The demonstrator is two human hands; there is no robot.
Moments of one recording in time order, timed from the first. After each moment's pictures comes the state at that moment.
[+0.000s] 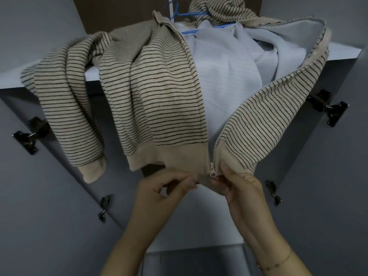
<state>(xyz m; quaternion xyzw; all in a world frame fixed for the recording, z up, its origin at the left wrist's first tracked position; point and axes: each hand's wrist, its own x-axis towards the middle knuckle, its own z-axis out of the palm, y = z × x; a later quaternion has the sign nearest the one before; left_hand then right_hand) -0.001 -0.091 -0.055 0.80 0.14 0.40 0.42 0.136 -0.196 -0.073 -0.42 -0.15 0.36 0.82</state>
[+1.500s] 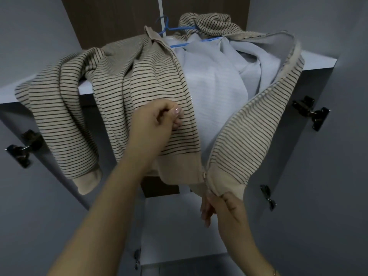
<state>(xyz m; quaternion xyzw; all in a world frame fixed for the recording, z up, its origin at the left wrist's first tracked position) 0.068 -0.044 0.040 0.83 0.19 0.42 0.32 0.118 -0.206 -0.094 -0.57 -0.28 0.25 0.73</state>
